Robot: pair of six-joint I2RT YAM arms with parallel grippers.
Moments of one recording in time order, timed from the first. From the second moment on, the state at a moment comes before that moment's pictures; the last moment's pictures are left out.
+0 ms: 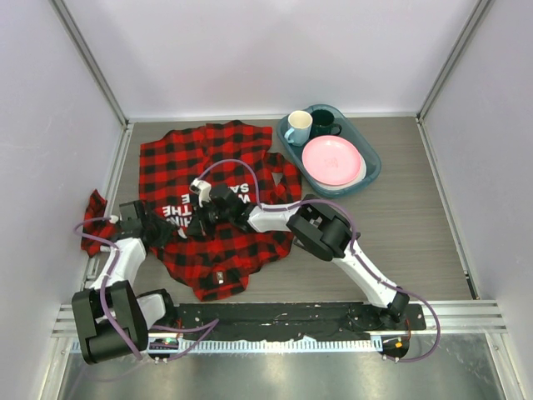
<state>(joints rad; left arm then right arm) 0.25 1.10 0.47 -0.30 0.16 -0.85 1.00 2.44 1.68 0.35 -0.44 0.52</state>
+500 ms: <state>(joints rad) 0.26 1.10 0.44 -0.23 0.21 -0.82 1.00 2.44 1.69 0.33 -0.43 0.51</state>
